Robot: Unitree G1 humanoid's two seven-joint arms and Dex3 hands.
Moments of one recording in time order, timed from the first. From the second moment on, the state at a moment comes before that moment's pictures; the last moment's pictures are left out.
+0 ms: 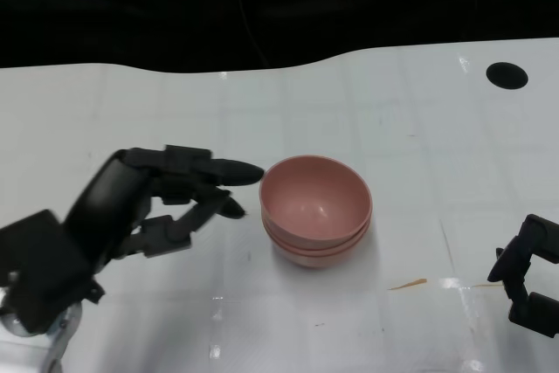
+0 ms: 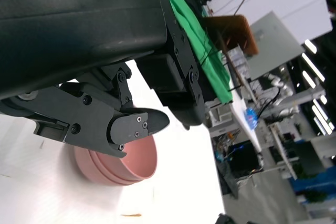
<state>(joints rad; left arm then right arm) -0.14 0.26 -0.07 0.05 -0.18 -0.30 -0.35 -0.05 -0.19 -0.10 0.62 -0.21 -1.13 -0.10</state>
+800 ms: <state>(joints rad) 0.04 0.16 0.15 0.25 -0.34 -0.40 -0.44 -0.06 -0.19 -0.10 0.64 -0.21 -1.13 -0.10</state>
